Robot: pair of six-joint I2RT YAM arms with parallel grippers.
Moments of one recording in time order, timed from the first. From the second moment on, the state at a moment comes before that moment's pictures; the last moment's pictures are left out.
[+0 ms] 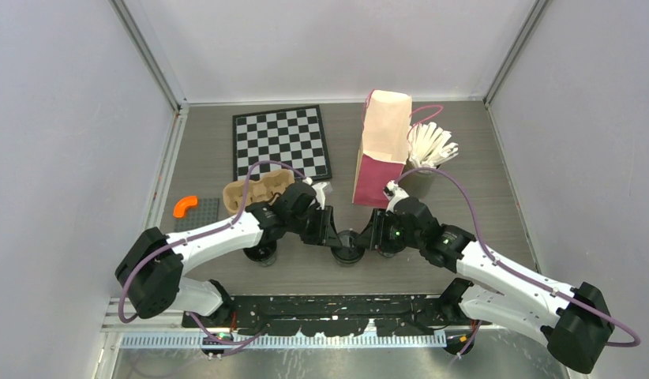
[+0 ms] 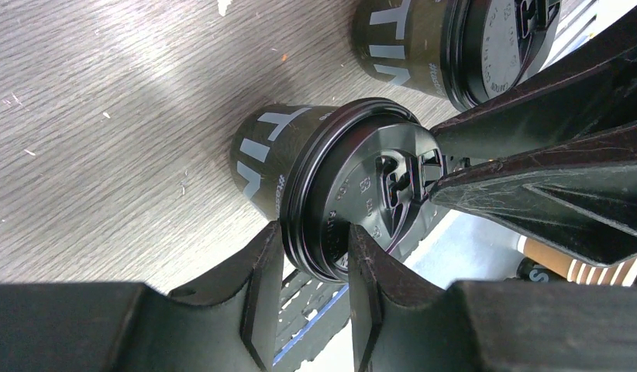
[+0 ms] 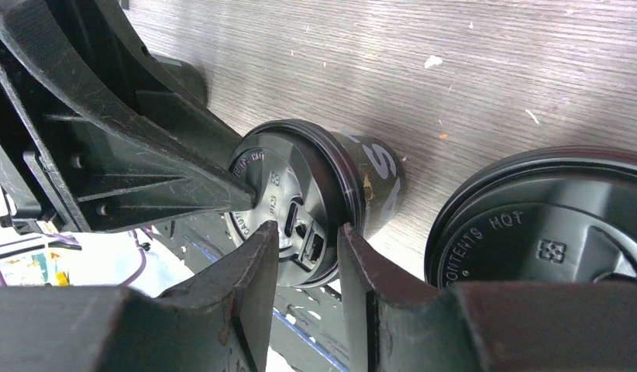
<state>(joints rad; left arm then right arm) -0.84 1.36 0.80 -0.26 0.33 -0.70 0.78 0.90 0.55 -0.30 -0.14 0.79</state>
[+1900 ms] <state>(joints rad) -0.76 1.13 1.18 -0.68 0.16 -0.56 0.91 0.89 0.81 -0.58 0.06 0.61</state>
